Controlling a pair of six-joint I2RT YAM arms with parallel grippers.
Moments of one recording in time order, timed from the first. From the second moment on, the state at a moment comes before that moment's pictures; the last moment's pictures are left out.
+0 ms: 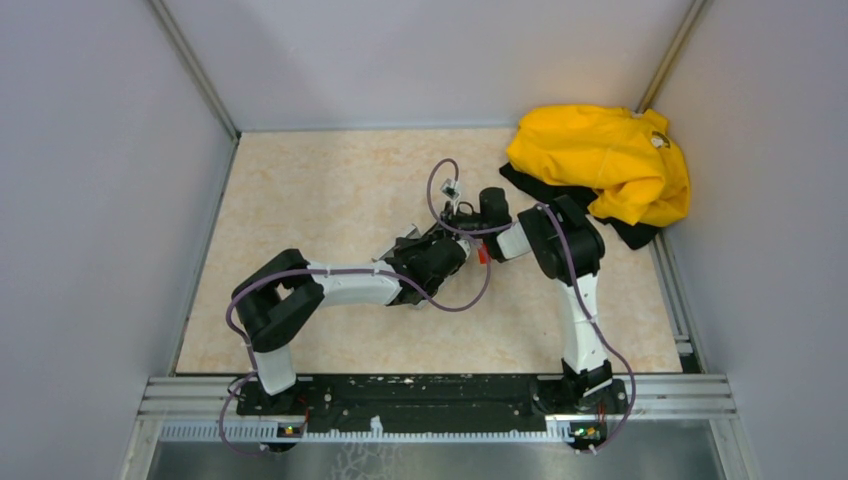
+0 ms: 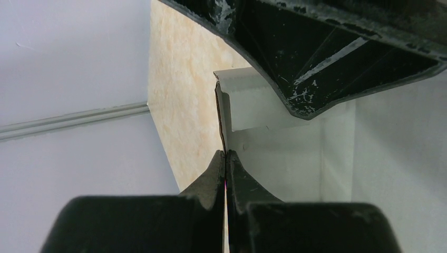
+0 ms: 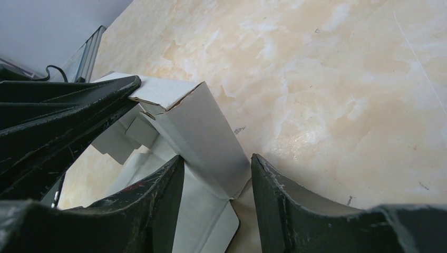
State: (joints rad) left arm -1.03 1.83 1.03 -0.03 -0.94 0.55; right arm 0.42 2.21 1.03 0.91 -1.04 0.36
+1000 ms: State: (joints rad) left arm -1.03 1.81 1.03 -0.05 -0.91 0.52; right arm 0.46 2.16 1.03 0.78 -0.92 0.24
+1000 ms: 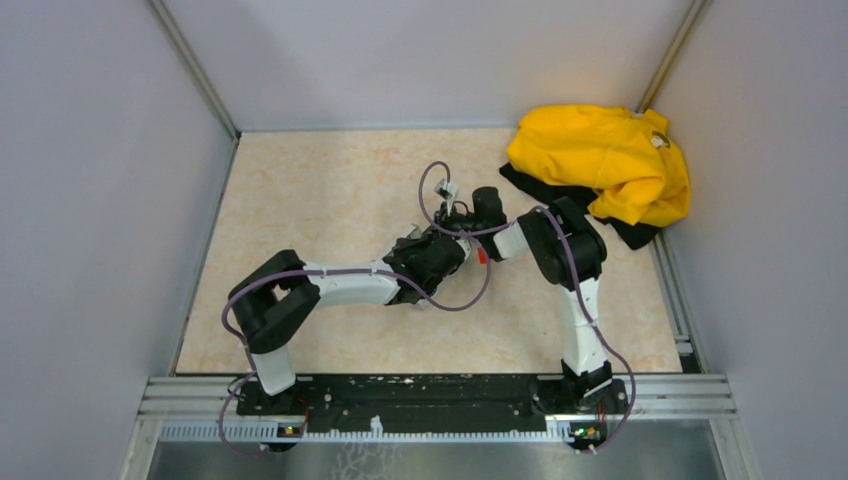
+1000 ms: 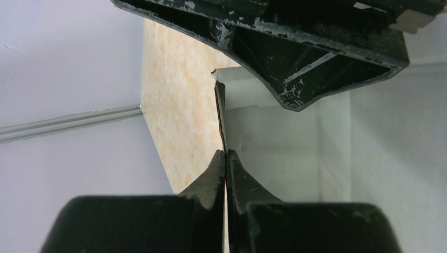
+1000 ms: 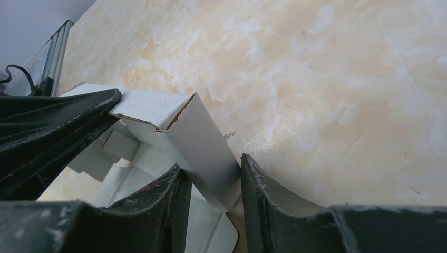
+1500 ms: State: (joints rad) left arm -1.02 1.80 1.03 -0.06 -0.89 0.51; right arm 0.47 2.13 1.03 0.72 -0.85 0.23
